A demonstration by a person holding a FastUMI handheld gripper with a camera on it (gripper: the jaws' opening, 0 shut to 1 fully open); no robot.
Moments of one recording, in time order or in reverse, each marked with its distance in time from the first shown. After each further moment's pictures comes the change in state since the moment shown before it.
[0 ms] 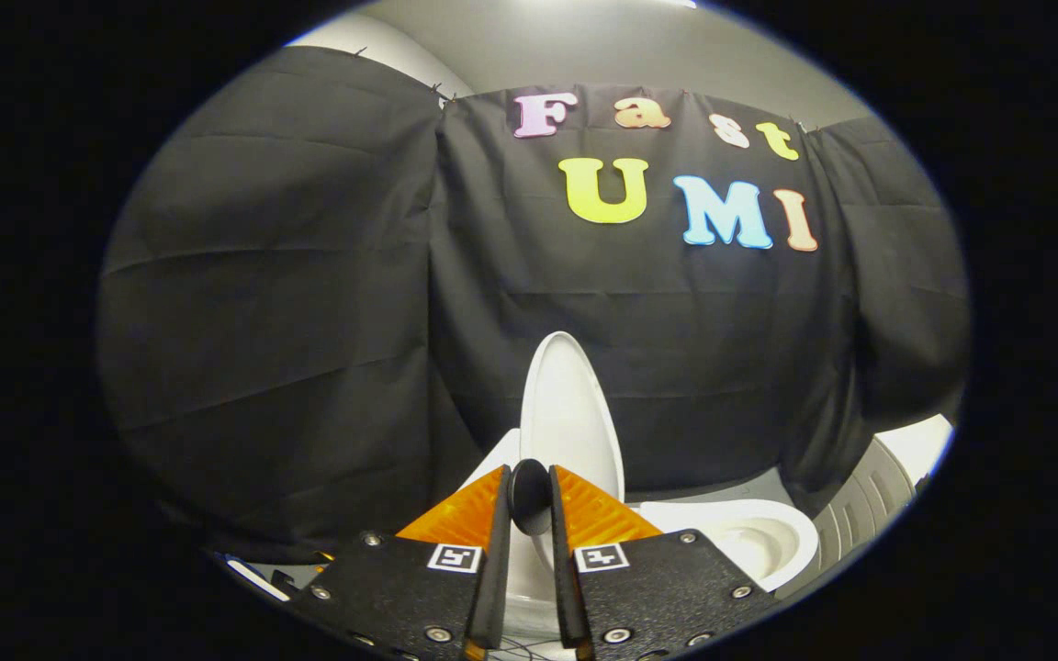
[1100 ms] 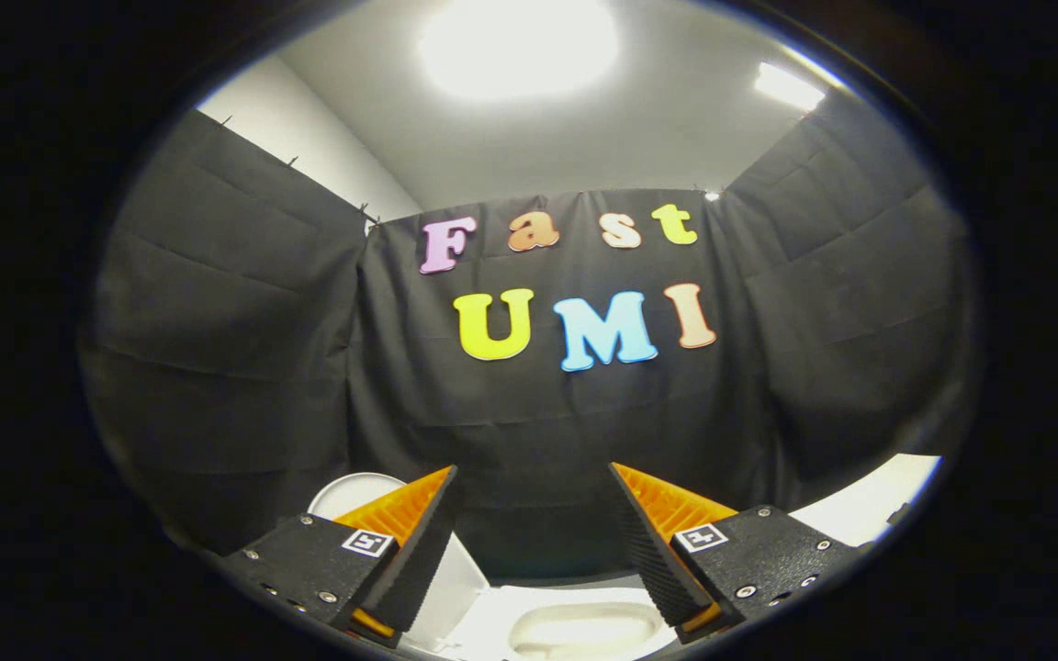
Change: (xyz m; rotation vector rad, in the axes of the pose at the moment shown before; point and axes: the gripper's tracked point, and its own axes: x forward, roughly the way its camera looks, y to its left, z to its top) arm -0.150 -0.307 0.127 0.017 -0.396 -0.166
